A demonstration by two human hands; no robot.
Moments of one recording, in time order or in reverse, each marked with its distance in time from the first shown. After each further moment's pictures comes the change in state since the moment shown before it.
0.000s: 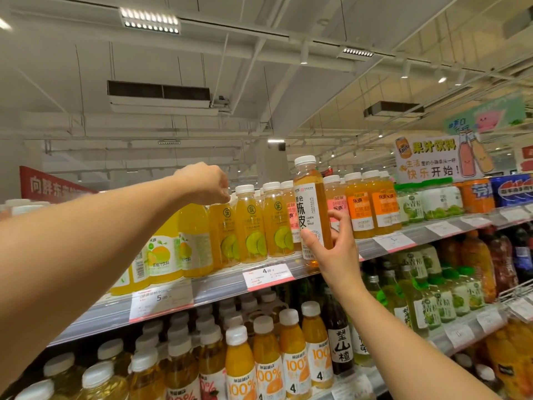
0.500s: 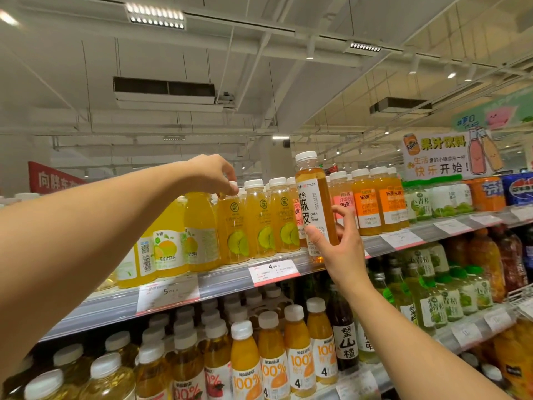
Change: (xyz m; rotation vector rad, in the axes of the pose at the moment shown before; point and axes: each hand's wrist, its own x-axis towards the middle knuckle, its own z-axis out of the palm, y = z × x) left_hand 0.001 -0.008 -0.008 -0.278 -0.050 0.035; right_hand -0.001 -0.004 0.000 -0.028 -0.007 -0.031
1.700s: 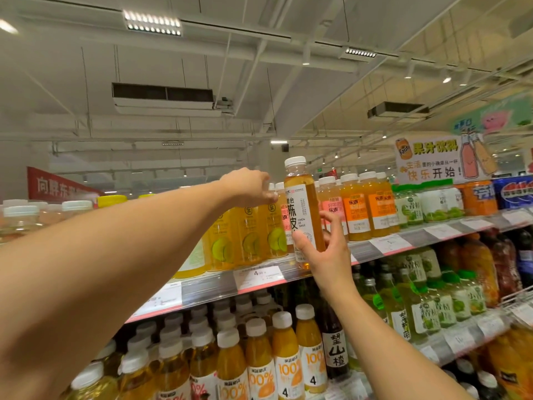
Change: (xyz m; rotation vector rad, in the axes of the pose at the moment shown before) left_hand 0.035 0.079 0.042 0.176 0.056 0.096; right_hand 0.002 0.005 -0.001 0.093 -0.015 0.029
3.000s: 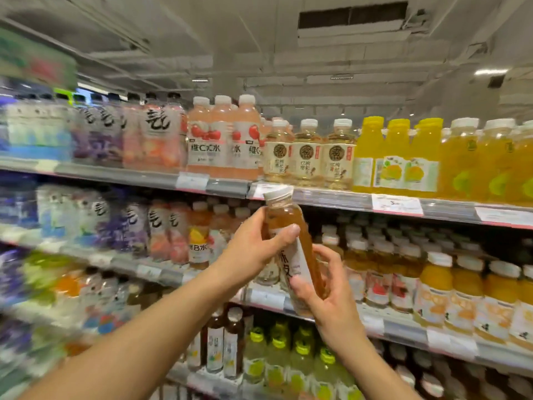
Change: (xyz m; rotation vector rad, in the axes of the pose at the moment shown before) left_hand -0.480 -0.138 0.014 -1.081 0.330 -0.536; right_hand -0.312 -0.147 0.195 0.472 -0.787 0.146
